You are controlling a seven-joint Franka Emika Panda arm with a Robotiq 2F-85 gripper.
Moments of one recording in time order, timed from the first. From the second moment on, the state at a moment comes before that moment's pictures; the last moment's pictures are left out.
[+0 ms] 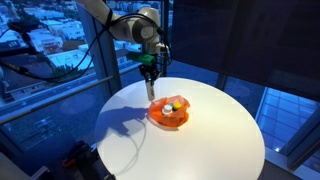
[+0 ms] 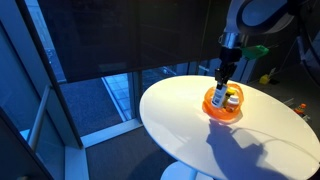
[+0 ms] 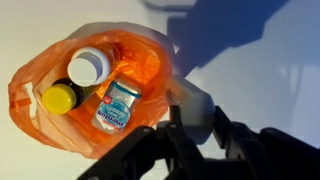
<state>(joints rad) 0.05 0.30 0.04 -1.96 -0.01 2.21 -0.01</state>
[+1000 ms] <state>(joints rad) 0.08 0.32 0.11 -2.06 0.00 2.21 -0.13</state>
